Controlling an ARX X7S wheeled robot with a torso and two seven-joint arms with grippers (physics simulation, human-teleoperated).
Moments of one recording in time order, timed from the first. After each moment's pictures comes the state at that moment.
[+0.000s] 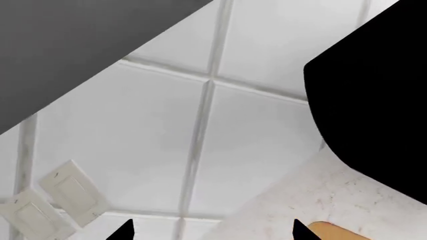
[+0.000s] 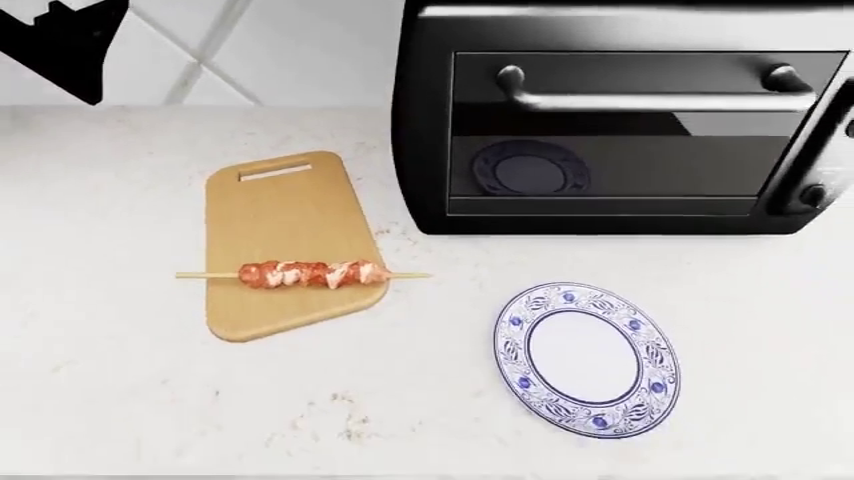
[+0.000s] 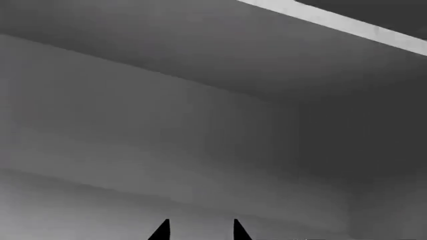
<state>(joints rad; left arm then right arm) -1.41 -0.83 0.40 0.00 -0.36 -0.90 0.55 2.35 0.02 -0.05 1.18 -0.27 0.68 -0.19</state>
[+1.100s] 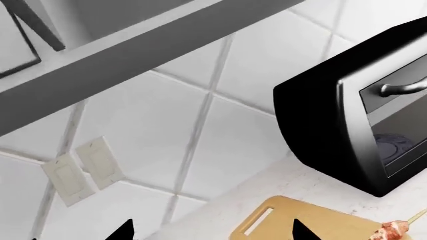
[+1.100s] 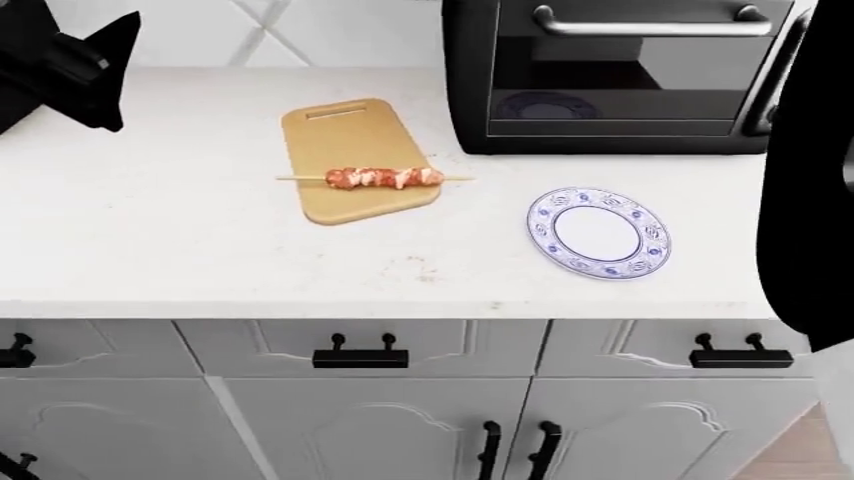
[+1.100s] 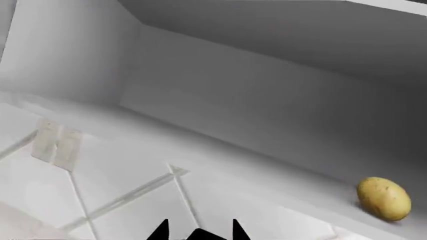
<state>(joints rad) -1.16 -0.83 0.17 0.15 -0.50 -0.84 0.42 1.99 0.07 -0.14 0.65 -0.12 0.91 -0.45</state>
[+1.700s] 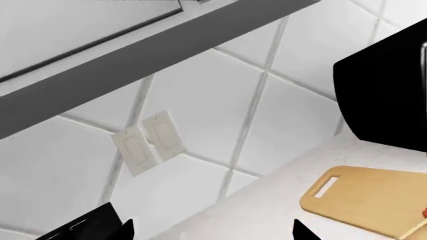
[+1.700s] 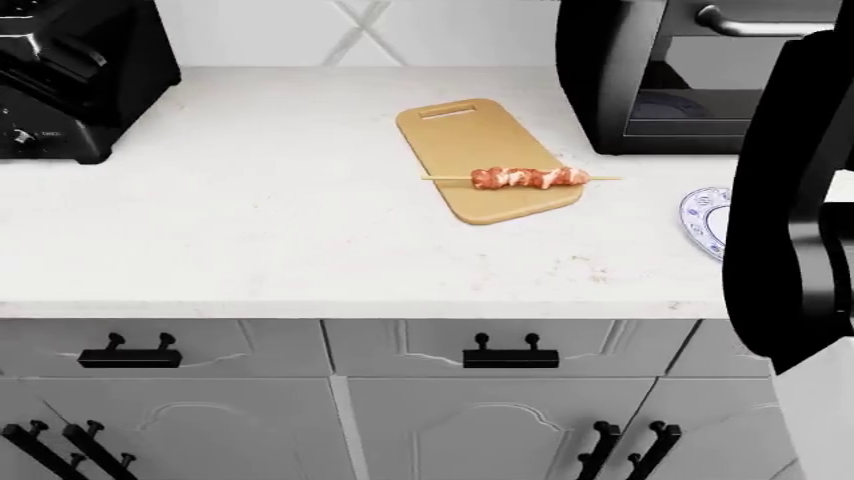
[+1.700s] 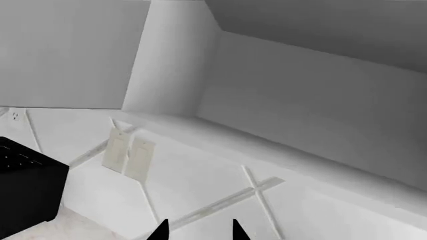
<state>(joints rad) -1.15 -0.82 0.15 0.15 -0.50 -0.83 0.41 1.88 0.07 -0.15 0.45 -0.07 1.02 -0.47</state>
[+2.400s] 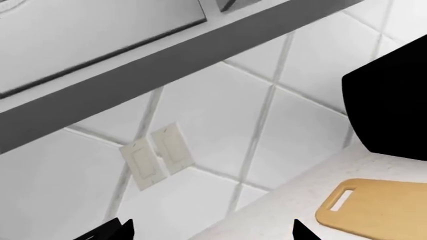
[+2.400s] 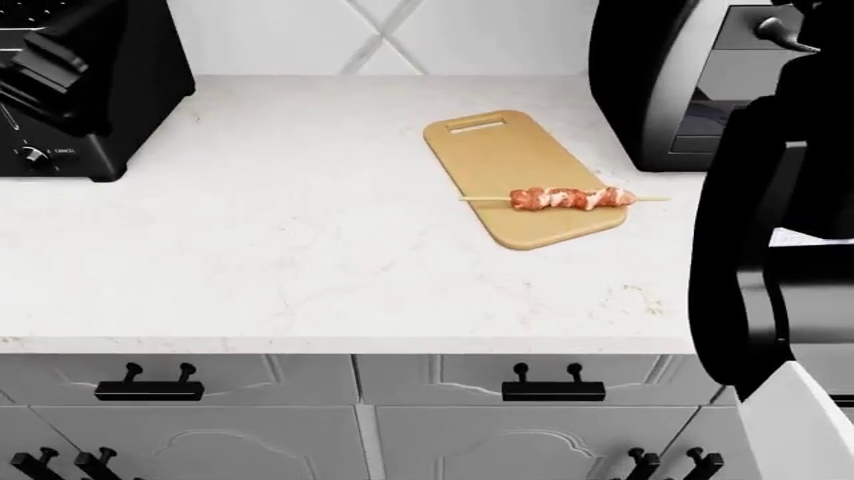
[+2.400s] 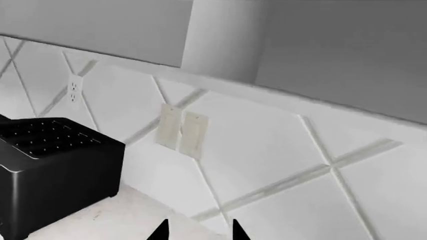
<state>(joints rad) -1.08 -0.85 0.04 0.31 -0.60 -0.89 0.36 1.76 0.06 -0.15 0.32 0.04 1.17 -0.49</state>
